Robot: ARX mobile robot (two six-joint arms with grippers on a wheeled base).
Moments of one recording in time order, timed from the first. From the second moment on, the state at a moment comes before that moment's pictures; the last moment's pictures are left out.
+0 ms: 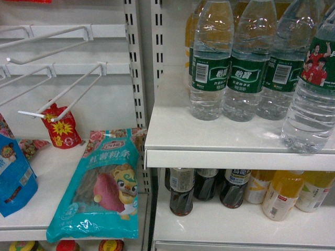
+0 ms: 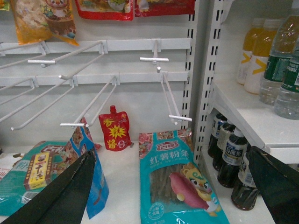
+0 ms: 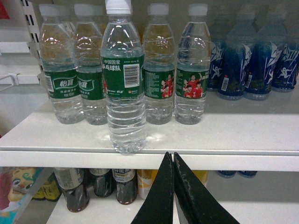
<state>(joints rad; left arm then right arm) 0.00 0.01 0.01 0.00 0.00 0.00 0.00 0.00 0.01 -0.01 0.00 0.00</state>
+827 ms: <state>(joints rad) 0.00 0.01 0.01 0.00 0.00 0.00 0.00 0.00 0.01 0.00 0.00 0.00</state>
